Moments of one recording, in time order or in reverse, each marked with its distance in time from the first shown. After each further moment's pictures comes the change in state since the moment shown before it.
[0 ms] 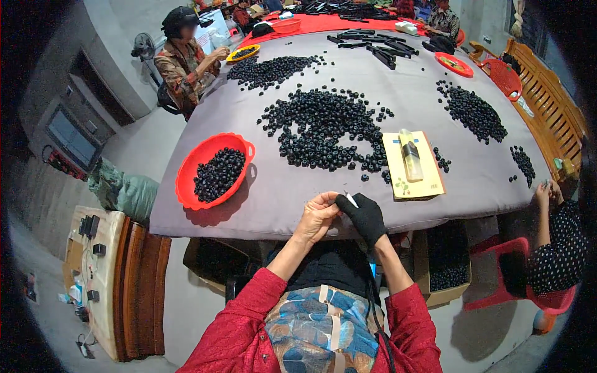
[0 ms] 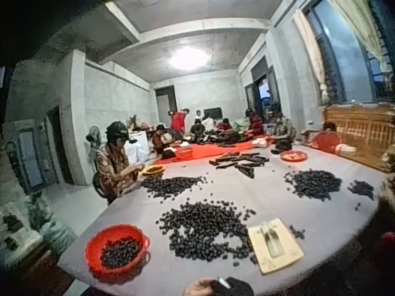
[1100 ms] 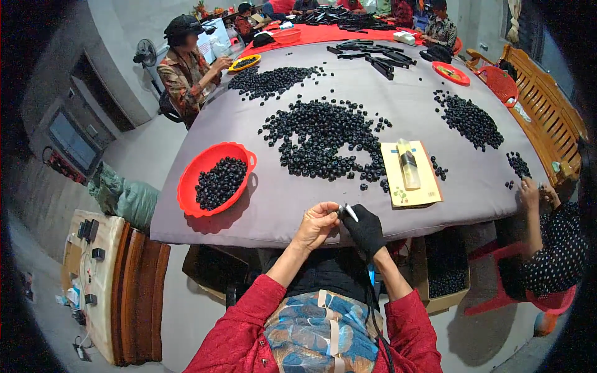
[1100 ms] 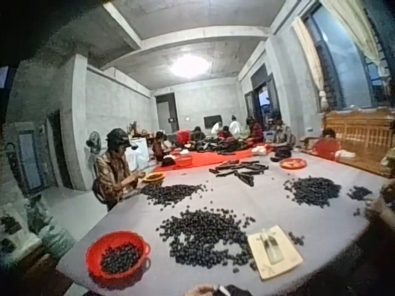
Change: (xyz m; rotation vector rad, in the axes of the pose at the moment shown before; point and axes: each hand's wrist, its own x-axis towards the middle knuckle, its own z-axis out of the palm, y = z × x) left_hand -0.002 0.003 -0.009 -0.035 0.015 -0.074; right_hand -0.012 0.014 0.000 -0.151 0.056 -0.304
